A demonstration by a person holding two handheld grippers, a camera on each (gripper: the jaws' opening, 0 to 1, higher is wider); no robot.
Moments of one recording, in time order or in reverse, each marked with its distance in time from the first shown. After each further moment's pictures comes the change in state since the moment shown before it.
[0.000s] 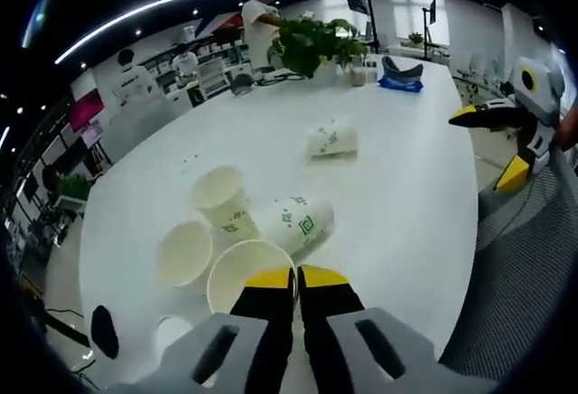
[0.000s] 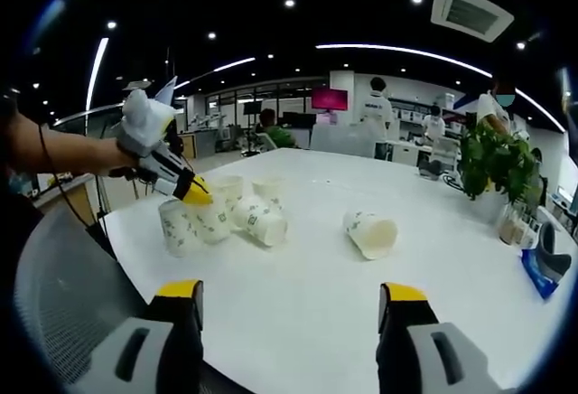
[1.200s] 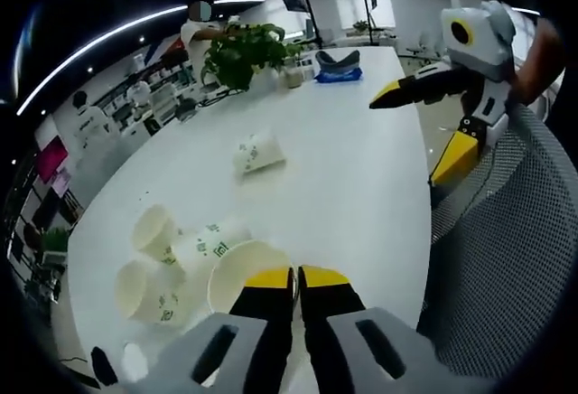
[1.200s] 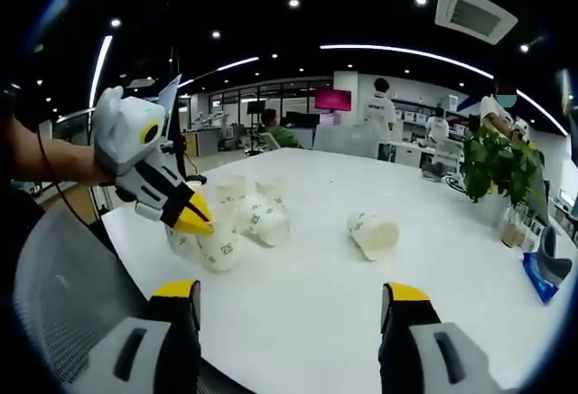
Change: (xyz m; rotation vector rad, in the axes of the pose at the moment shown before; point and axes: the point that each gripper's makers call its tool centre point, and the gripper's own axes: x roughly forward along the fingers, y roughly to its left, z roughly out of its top) left arm 0.001 -0.088 0.010 0.202 -0.027 -0.156; right arm 0.000 0.002 0.000 -0.014 0.002 0.011
